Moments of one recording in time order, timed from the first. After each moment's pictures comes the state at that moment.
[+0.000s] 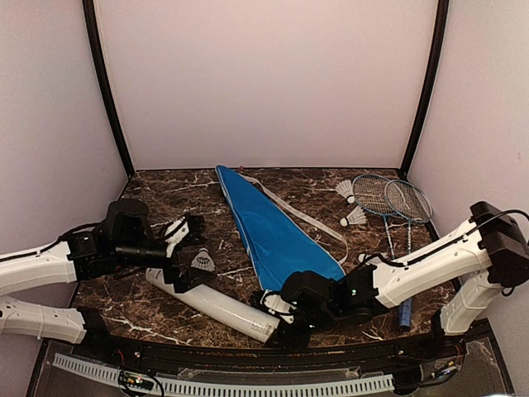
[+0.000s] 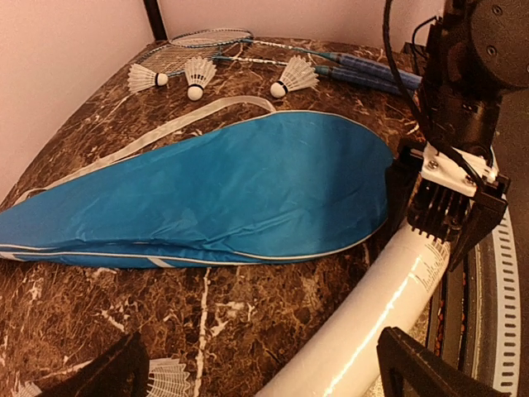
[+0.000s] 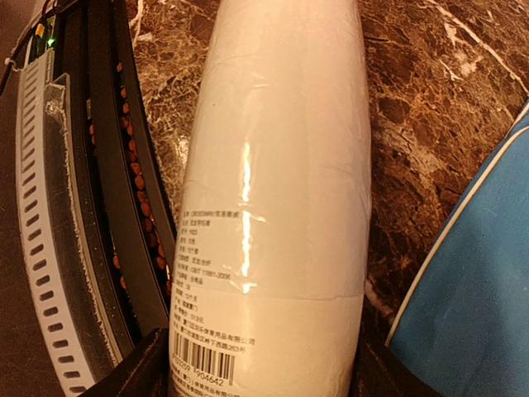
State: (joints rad) left arm -0.77 0.95 0.60 -0.17 0.35 0.27; right arm 1.38 1.62 0.83 -0.14 -0.05 0.21
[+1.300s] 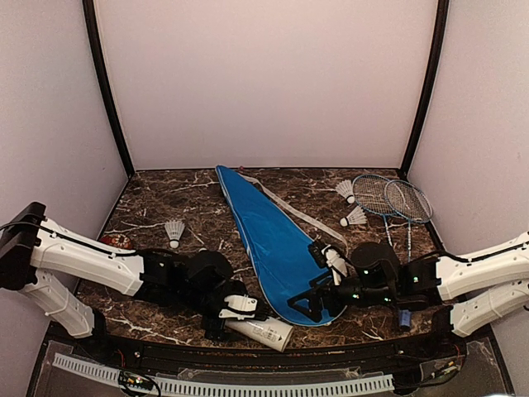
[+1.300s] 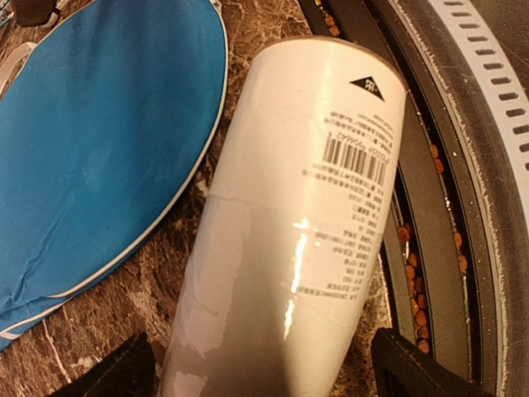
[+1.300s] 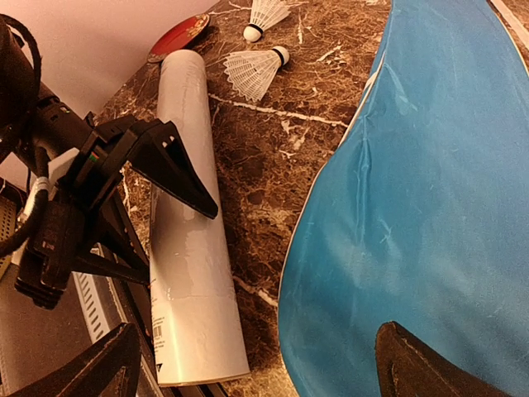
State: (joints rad) left arm -1.20 1.48 0.74 -0.21 0.16 0.55; right arm 1.20 1.15 0.49 0.10 0.00 0.50
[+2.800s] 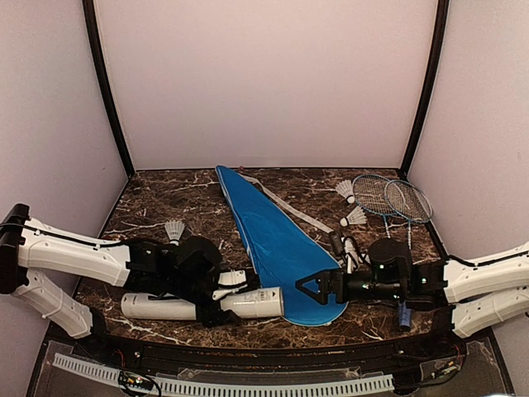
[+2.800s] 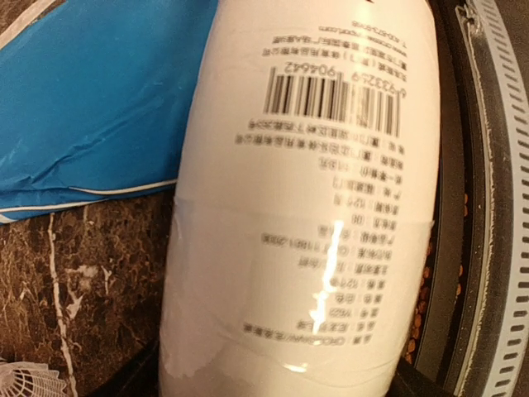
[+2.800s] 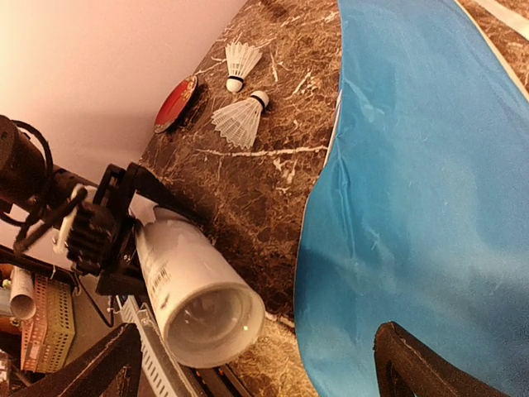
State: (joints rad) left arm -1.15 1.42 0.75 -0.31 0.10 0.20; right arm 1.12 1.07 0.40 0.23 -0.03 0.76
